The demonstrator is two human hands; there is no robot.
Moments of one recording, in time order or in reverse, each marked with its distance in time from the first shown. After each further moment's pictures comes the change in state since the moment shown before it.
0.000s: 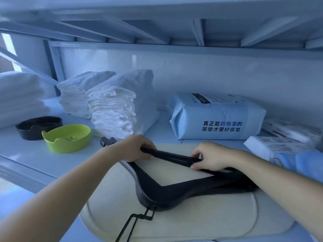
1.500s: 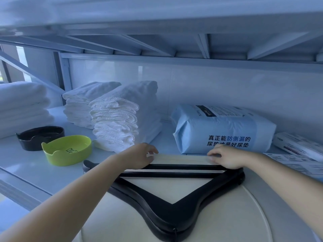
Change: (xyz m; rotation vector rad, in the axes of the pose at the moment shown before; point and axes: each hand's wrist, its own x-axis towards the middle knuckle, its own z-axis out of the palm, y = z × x) left_hand 0.037 -0.017 0.006 0.067 0.033 -0.124; right_hand 0.049 0.080 -0.019 -0.062 0.059 0.147
